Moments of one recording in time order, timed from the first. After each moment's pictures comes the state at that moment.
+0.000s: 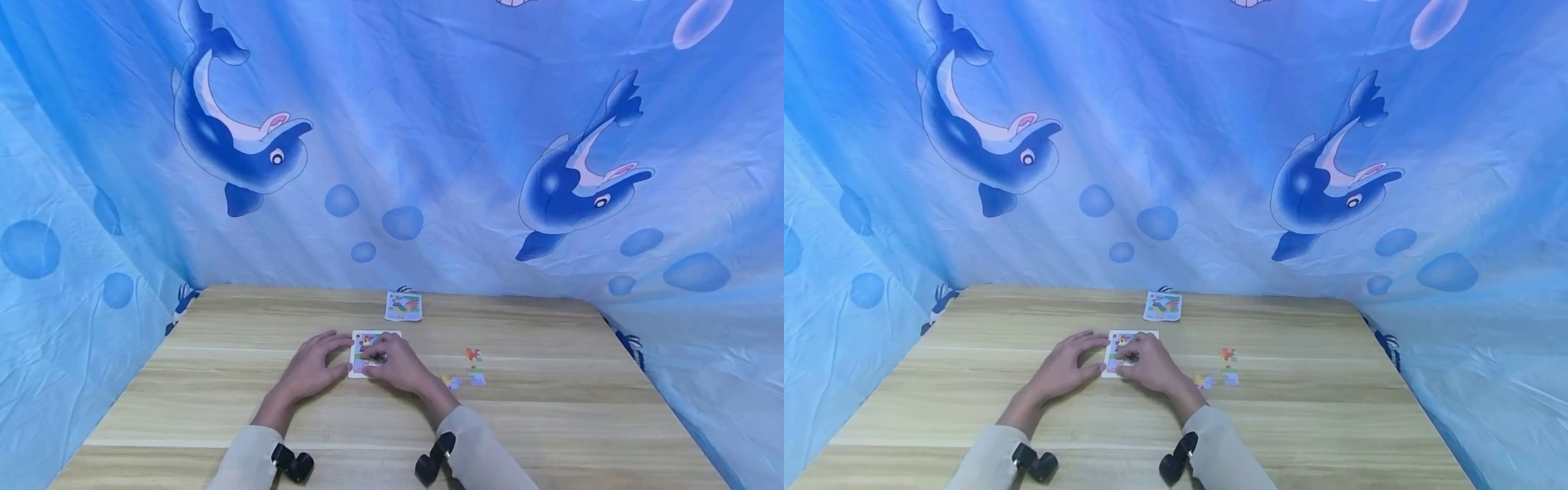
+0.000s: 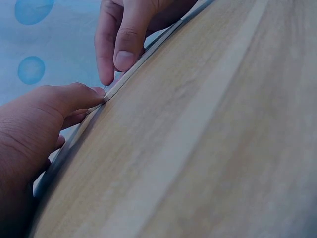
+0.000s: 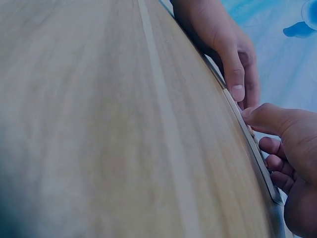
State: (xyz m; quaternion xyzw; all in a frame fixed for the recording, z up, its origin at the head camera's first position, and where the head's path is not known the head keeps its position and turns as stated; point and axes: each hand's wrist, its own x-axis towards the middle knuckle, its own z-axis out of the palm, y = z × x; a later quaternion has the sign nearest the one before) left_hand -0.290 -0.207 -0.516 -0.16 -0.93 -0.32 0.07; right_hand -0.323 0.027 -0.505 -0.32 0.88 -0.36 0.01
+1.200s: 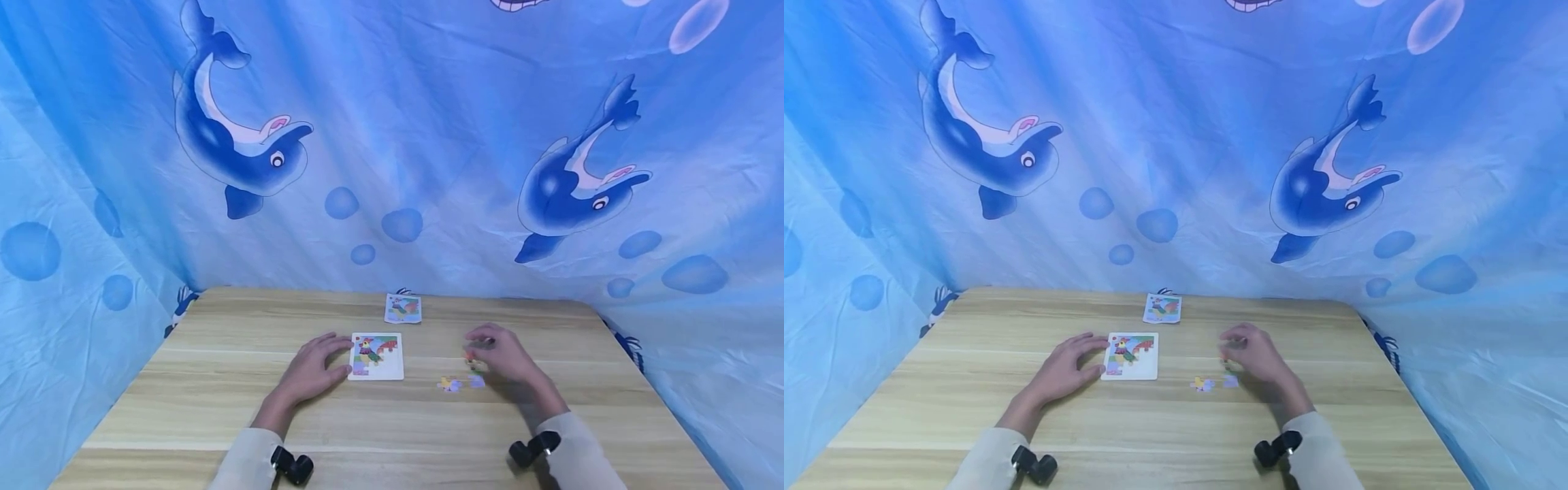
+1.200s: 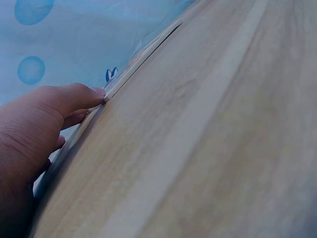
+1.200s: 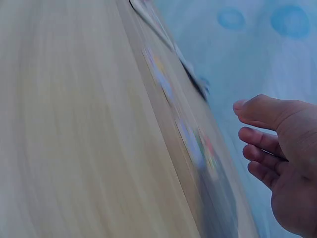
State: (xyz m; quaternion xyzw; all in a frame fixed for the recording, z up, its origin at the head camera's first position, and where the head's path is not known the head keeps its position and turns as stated) left_hand -0.288 -0.205 -0.517 -0.16 -0.93 -0.32 0.08; right_hand -0.335 0.216 -0.482 -0.20 0.90 -0.37 -0.04
